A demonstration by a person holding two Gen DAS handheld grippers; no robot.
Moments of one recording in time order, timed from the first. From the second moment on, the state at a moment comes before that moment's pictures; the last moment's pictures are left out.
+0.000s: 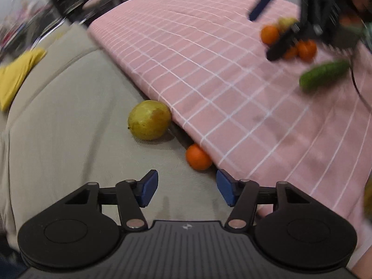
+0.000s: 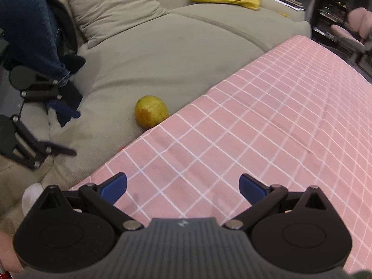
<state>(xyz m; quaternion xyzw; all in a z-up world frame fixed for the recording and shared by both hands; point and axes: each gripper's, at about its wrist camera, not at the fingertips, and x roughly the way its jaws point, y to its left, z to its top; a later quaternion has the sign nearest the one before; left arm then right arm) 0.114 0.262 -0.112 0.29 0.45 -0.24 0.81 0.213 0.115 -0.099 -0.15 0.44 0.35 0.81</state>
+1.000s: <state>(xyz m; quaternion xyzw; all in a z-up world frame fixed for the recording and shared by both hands) 0.168 0.243 -0.203 0.44 0.41 -0.46 0.66 0.304 0.170 -0.146 -0.20 0.48 0.41 0.75</state>
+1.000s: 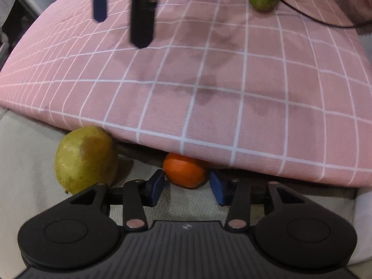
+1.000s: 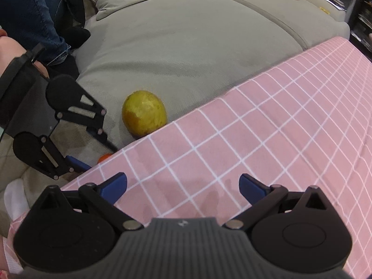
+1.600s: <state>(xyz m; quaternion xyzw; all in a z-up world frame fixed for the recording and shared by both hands) 0.162 0.242 -0.217 0.36 0.44 -0.38 0.73 0.319 0.204 -0.154 -0.22 0.44 0.48 0.73</state>
